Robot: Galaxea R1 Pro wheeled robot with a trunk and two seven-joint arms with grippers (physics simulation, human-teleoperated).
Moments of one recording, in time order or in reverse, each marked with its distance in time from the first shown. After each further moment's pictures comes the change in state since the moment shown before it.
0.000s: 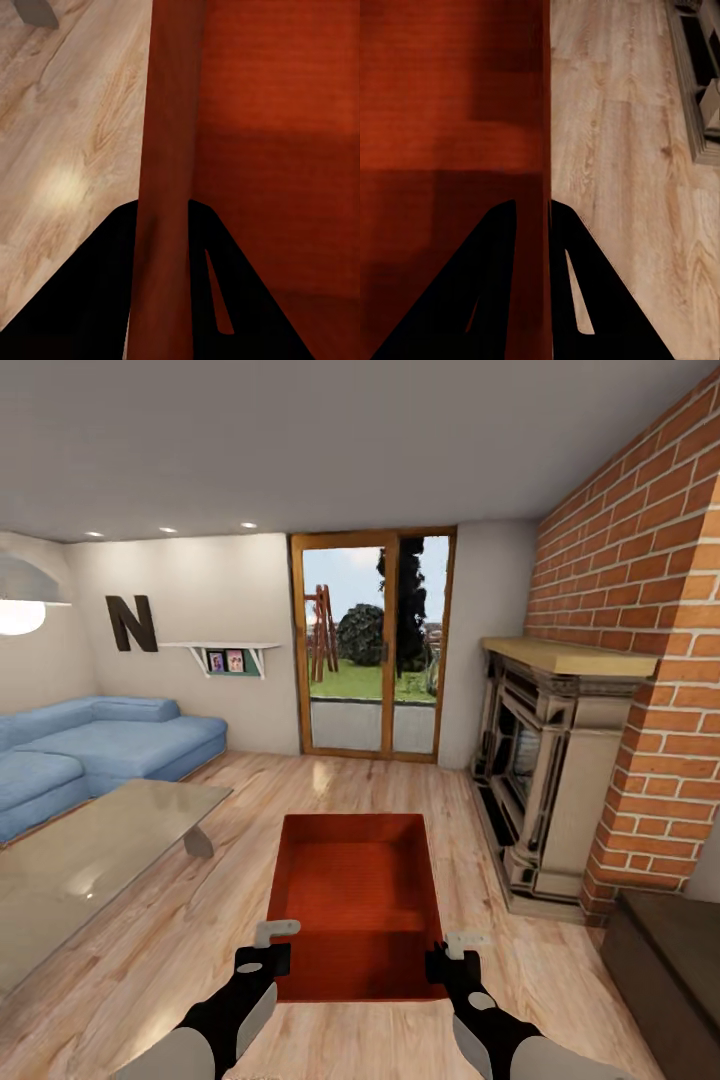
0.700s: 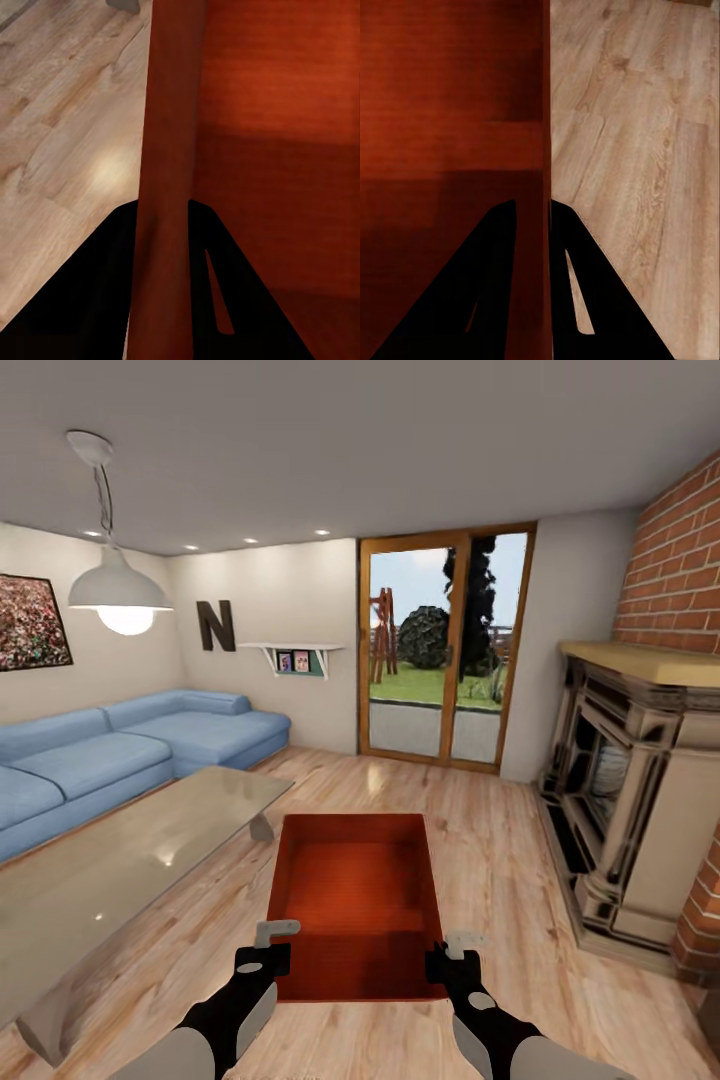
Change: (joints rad) left arm 0.000 -0.001 0.004 0.000 -0.003 0.001 0.001; right arm 0.000 0.000 -0.001 0.000 0.001 0.001 0.000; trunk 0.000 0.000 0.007
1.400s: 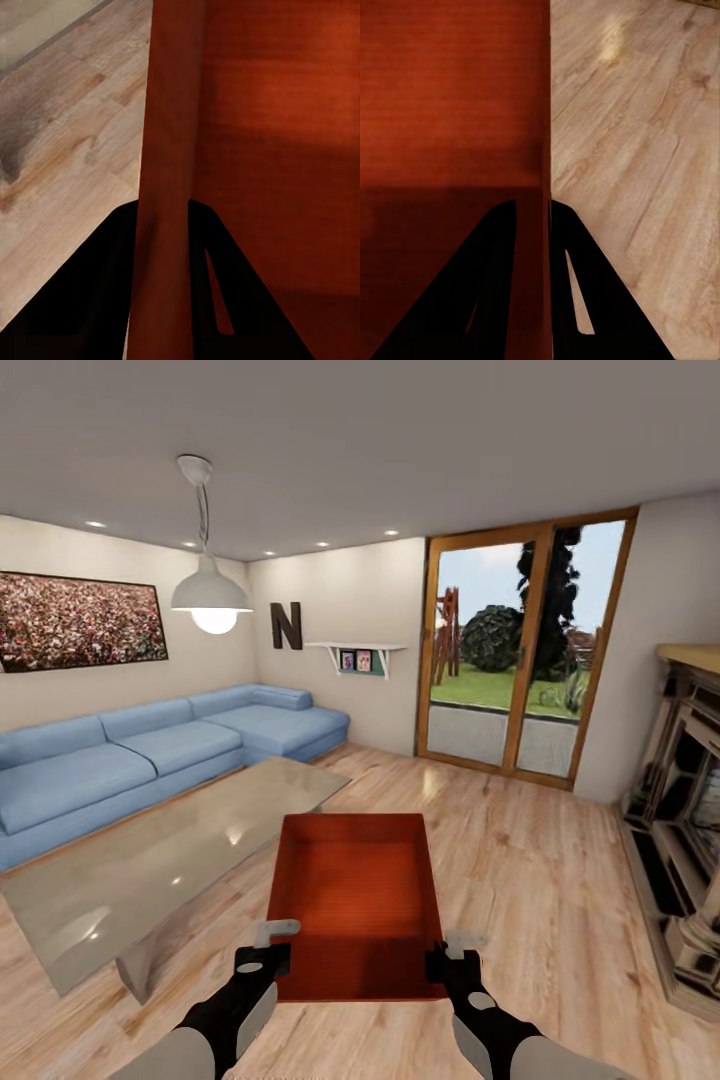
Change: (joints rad) left arm 0.000 0.000 0.002 -0.001 -0.003 0.000 0.000; right arm 0.000 0.000 -0.001 0.000 0.001 -0.001 0.000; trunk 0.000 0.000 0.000
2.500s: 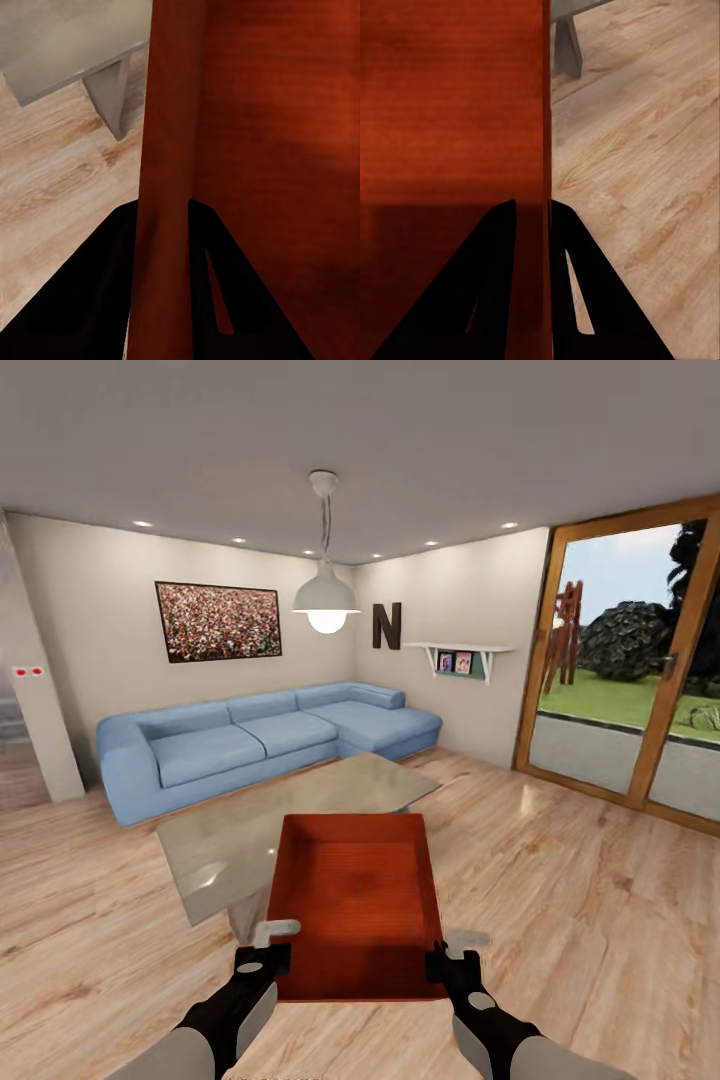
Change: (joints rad) left arm 0.000 0.001 -0.008 -0.001 0.007 0.001 0.001; right arm 0.000 0.000 0.000 0.000 0.000 0.000 0.000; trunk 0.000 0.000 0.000
